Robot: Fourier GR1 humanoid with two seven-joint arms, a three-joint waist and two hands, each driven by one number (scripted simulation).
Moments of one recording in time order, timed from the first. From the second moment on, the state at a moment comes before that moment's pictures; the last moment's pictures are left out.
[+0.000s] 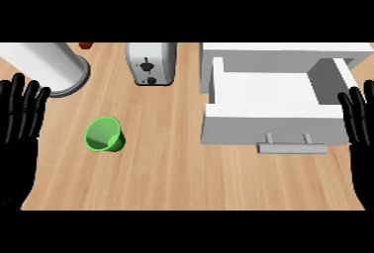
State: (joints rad) left arm -0.02 0.11 0.05 -2.10 0.01 -0.01 0.04; right arm 0.03 -0.12 -0.03 -2.10 -0.02 0.00 -0.01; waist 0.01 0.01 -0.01
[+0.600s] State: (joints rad) left arm -0.05 0.04 0.15 -1.94 0.10 0.08 0.06; right arm -0.02 -0.14 0.03 -2.04 -0.05 0.08 0.06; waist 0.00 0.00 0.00
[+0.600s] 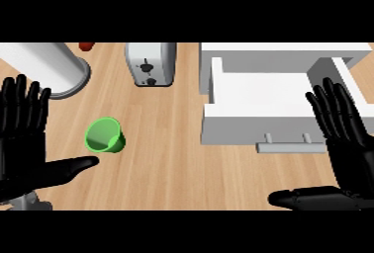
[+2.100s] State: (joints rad) left arm -0.15 0.12 0.35 -0.98 0.14 0.02 -0.48; right arm -0.23 -0.18 -0.09 -1.90 -0.10 0.16 0.10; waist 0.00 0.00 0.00
